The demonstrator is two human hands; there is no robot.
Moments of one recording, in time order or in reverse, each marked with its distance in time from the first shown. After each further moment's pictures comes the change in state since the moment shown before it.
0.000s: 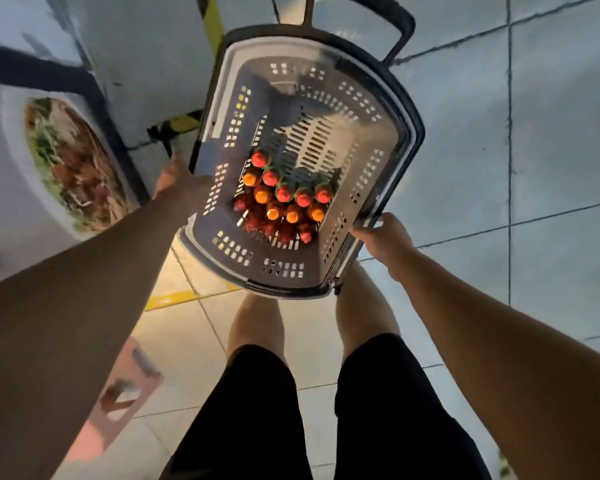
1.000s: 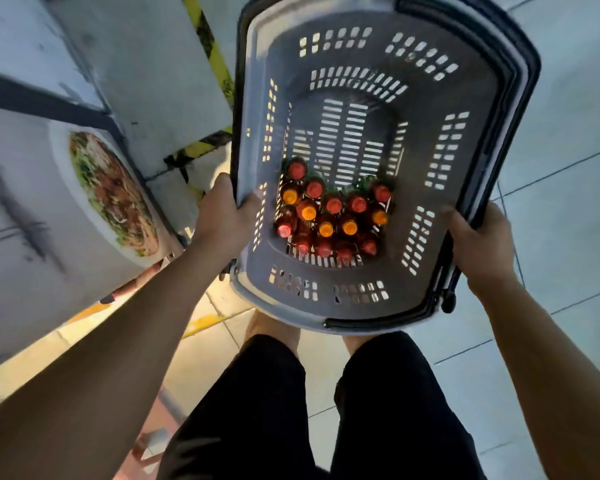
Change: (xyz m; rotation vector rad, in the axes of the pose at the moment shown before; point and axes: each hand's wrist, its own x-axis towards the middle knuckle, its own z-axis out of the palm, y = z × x) left_hand -0.120 -0.077 -0.023 -0.209 0.141 0.541; right_hand -0.157 0.061 -0.013 0.282 0.540 -0.247
